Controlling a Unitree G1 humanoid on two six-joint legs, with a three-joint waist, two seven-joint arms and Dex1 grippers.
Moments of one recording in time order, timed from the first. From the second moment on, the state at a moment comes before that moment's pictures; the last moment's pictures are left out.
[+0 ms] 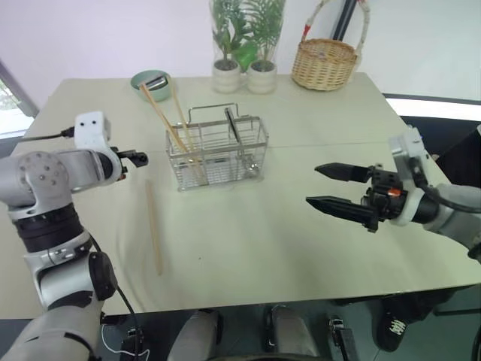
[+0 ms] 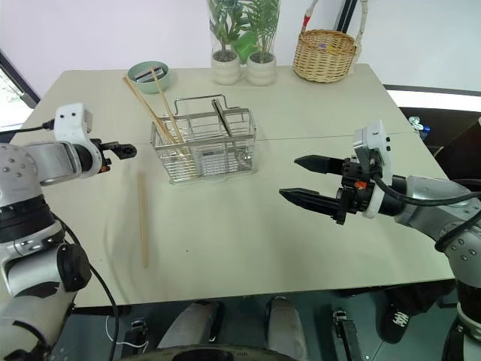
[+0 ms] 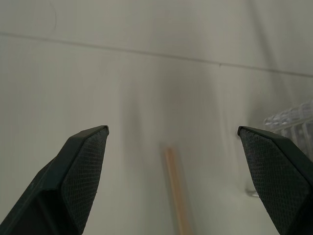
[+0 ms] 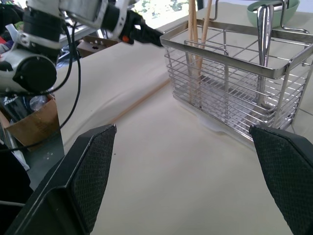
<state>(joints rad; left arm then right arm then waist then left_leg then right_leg) -0.78 0.51 0.45 -0.06 -0.62 1.61 0.25 -0.21 -0.93 -0.31 -0.48 1.07 0.84 0.84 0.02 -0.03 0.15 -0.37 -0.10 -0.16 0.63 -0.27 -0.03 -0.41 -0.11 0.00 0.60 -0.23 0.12</state>
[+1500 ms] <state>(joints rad) -0.88 0.56 0.39 0.30 -0.33 1.03 0.15 -0.11 -0.93 -0.38 -0.56 1.08 0.82 0.83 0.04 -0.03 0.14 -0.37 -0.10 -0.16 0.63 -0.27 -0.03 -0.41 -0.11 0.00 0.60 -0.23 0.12</state>
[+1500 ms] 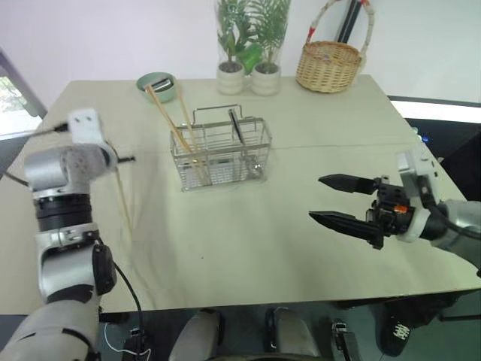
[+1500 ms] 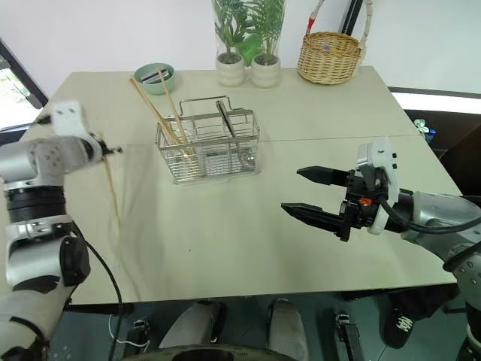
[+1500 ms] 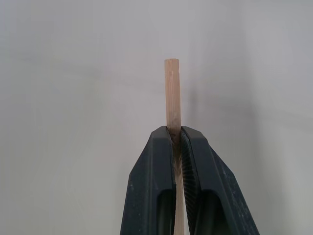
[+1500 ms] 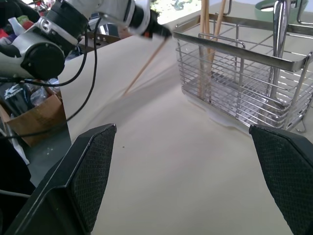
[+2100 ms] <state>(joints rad) -1.11 0.50 0.46 -0.03 -0.67 0.80 -0.12 -0.16 -0.91 -0.33 -0.53 1.03 0.80 0.83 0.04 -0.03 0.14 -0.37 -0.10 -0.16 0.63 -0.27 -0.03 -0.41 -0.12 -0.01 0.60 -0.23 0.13</state>
